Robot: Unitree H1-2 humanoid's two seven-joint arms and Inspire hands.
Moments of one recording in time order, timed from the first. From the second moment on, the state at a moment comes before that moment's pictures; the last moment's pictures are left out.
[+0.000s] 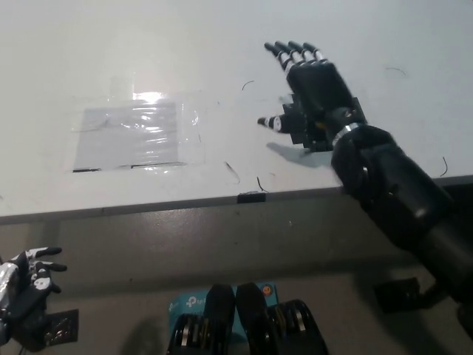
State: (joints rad) left_arm -0.02 0.37 0.18 0.03 -0.09 0.17 -0.15; right_arm -0.92 -0.24 0.58 0.62 -0.66 0.03 -0.22
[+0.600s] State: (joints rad) left_arm -0.02 0.36 0.17 0.03 -0.08 0.17 -0.15; right_arm -0.47 -0.24 0.22 0.06 -0.45 0.08 -0.17
